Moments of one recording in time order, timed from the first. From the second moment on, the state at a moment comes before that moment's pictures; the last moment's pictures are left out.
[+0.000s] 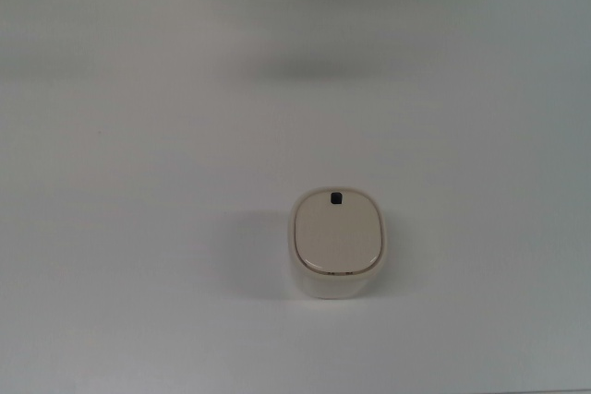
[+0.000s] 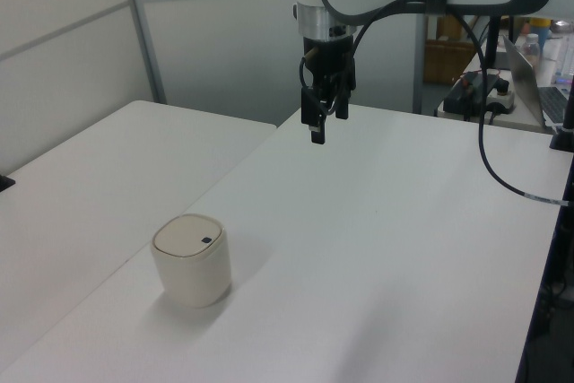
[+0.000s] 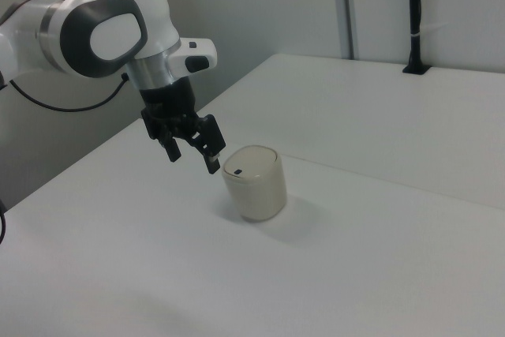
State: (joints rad) arm -0.09 -0.02 0.11 -1.58 -0.01 1.59 -0.01
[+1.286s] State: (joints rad) arm -0.09 -0.01 0.11 -1.58 -0.02 1.58 -0.01
